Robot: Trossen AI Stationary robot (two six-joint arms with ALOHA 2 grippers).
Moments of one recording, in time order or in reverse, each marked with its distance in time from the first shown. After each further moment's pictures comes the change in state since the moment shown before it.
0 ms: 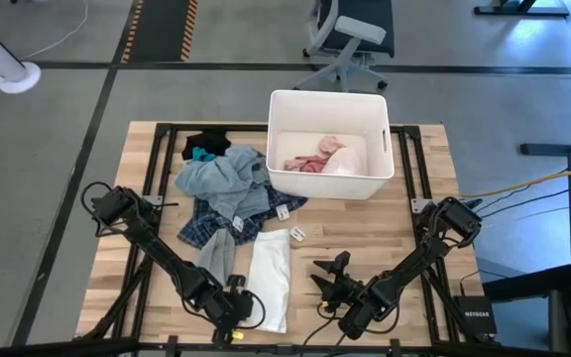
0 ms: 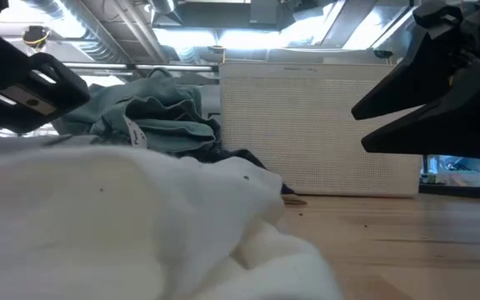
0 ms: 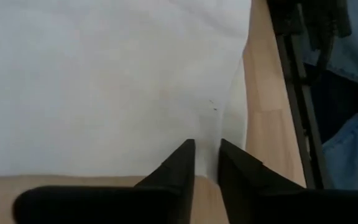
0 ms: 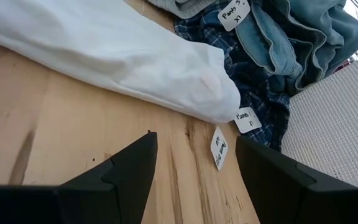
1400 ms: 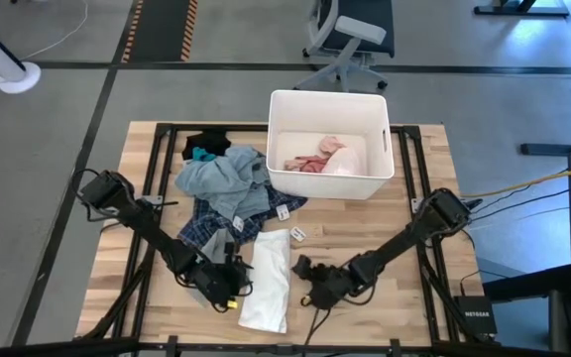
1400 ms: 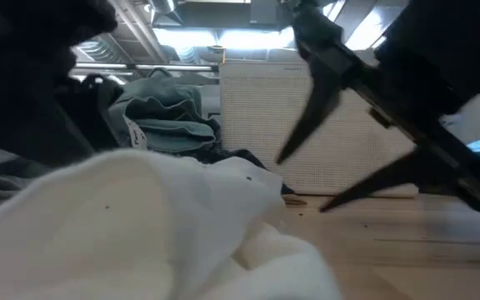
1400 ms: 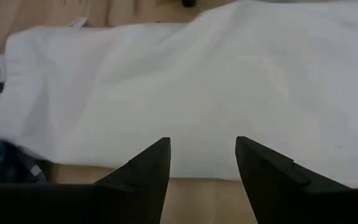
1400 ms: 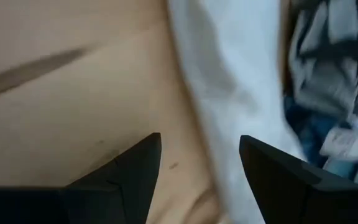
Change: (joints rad) left arm 0.065 -0.168 -0.346 0.294 -0.404 0.212; right arm -0.222 0.000 0.008 0.195 -0.530 -1.151
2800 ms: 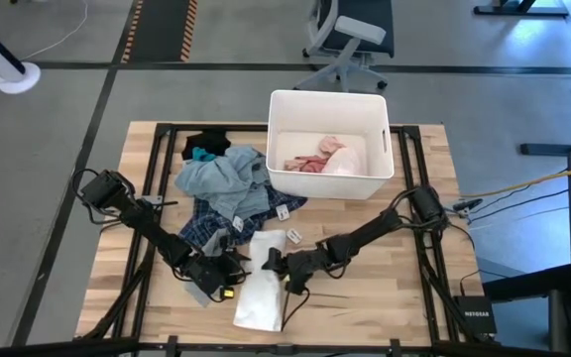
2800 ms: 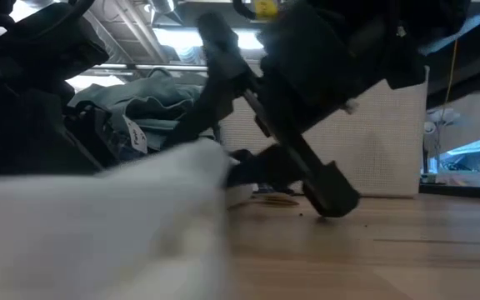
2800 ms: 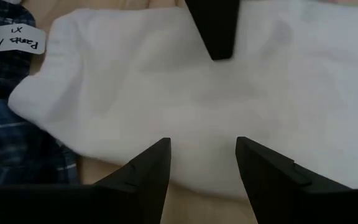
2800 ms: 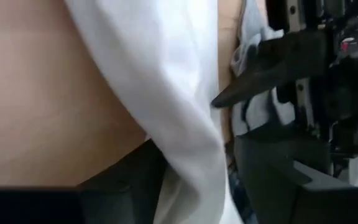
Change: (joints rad) left arm 0.014 0.000 -0.170 0.256 -0.078 -0.049; right arm -0.212 0.179 0.068 0.398 -0.360 -0.377
